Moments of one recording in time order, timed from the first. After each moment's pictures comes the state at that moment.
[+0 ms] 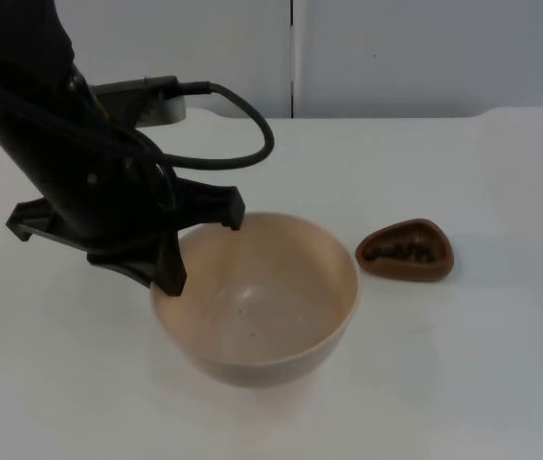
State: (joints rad) right arm 0.06 0.98 -1.13 0.01 0.92 -0.01; left arm -0.42 1.76 -0.98 -0.32 0.64 -0.01
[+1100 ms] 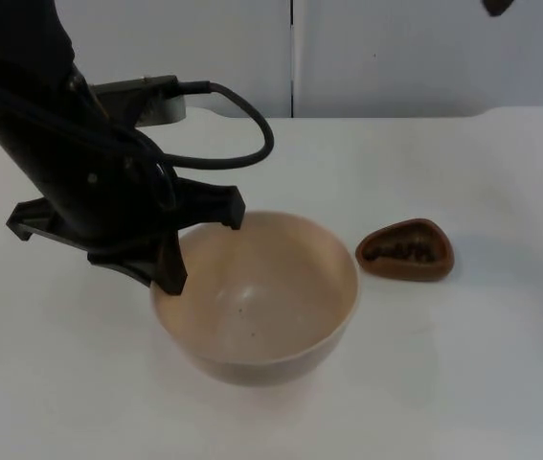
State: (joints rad) right arm 0.34 1.80 -1.74 0.05 1.13 -0.02; left arm -0.42 1.76 -0.98 -0.32 0.64 -0.01
